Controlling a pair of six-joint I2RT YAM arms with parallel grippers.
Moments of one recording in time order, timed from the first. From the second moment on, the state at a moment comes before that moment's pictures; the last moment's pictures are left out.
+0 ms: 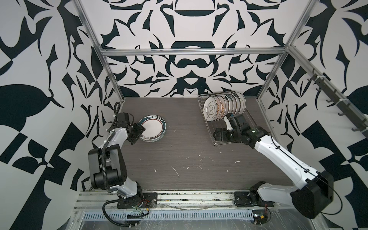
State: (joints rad) left arm 0.19 1.56 0.99 -0.52 0.30 -0.68; right arm 0.46 1.24 1.06 -0.79 -0.05 0.49
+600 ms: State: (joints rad) left arm 0.19 1.14 1.06 -0.72 0.23 -0.59; right arm 0.37 1.51 1.48 -0.77 0.01 0.35
